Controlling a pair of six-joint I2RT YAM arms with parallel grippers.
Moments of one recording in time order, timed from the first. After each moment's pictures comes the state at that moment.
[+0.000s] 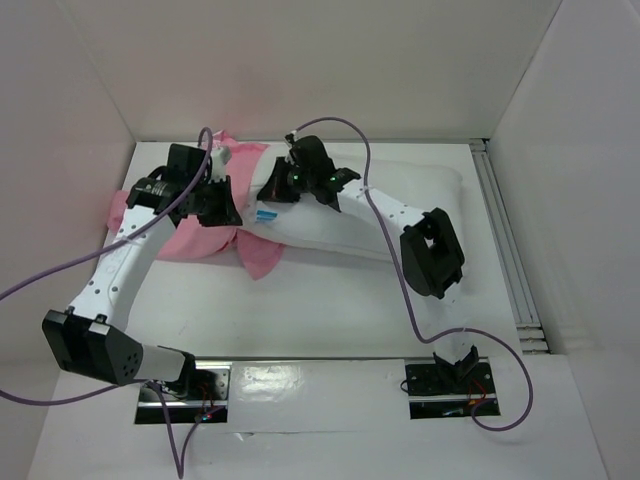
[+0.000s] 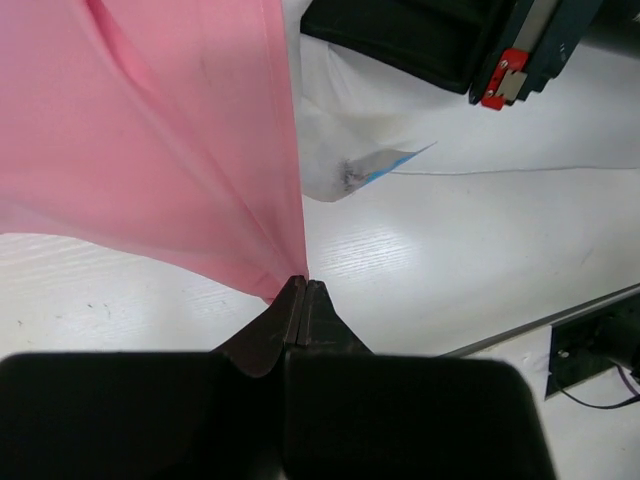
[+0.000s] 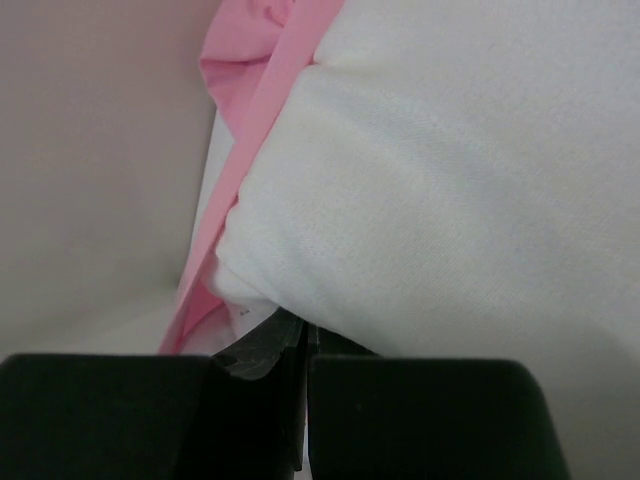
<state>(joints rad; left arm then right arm) -0.20 1.36 1.42 -0.96 0.25 -0.29 0.67 2.12 1.81 -0.17 -0.34 0.78</state>
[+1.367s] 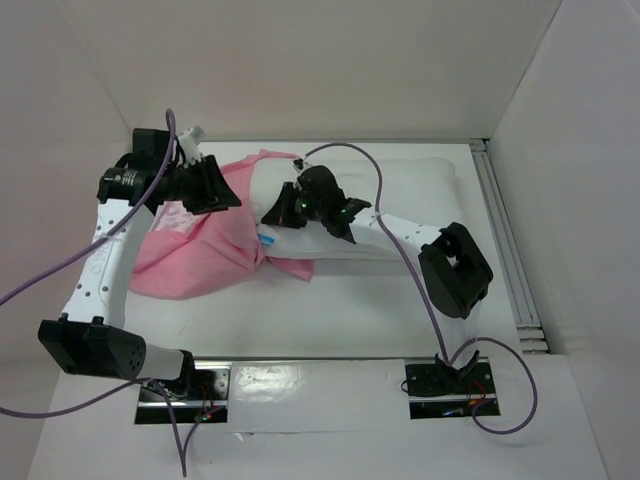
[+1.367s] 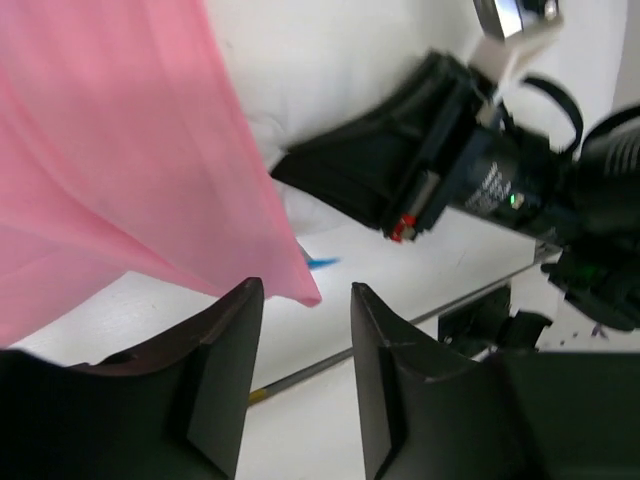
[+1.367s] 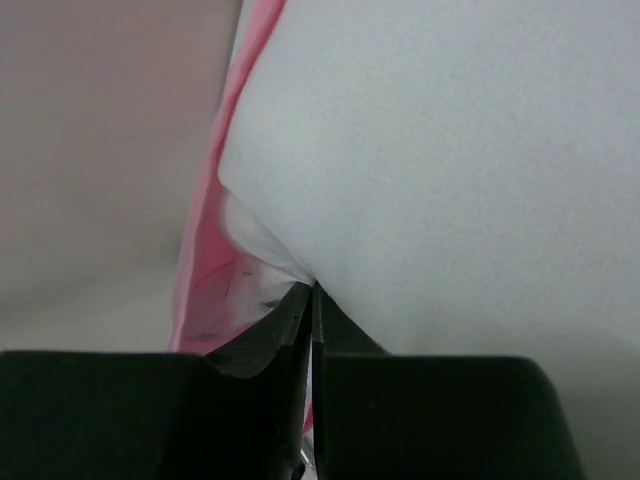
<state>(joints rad) -0.09 1.37 1.55 -1.01 0.47 -0.37 0.73 1.90 1.42 0.06 -0.29 0.85</state>
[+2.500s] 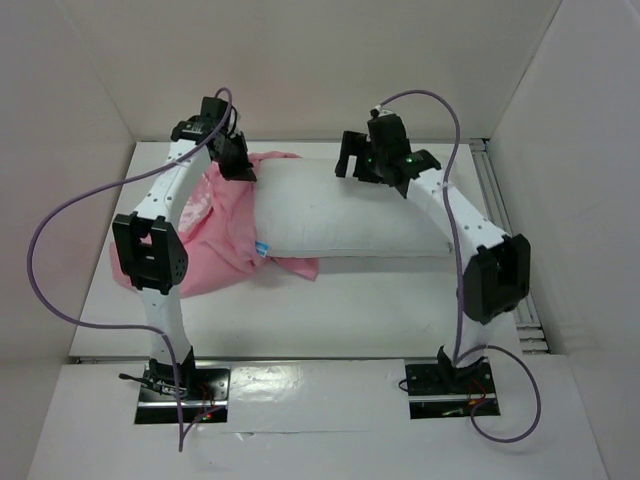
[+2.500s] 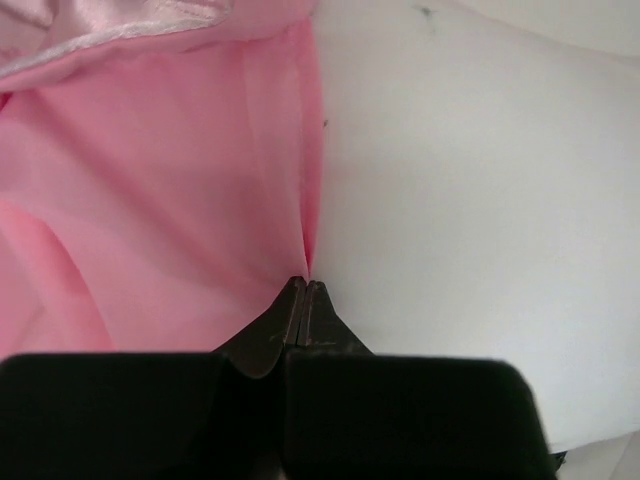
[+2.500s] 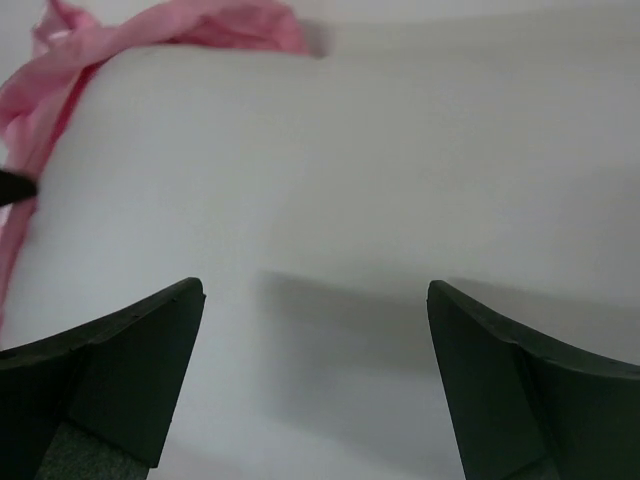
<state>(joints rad) -0.16 2.00 2.00 -0.97 0.17 -0.46 0.49 1.66 1.58 -0.52 0.09 0.48</state>
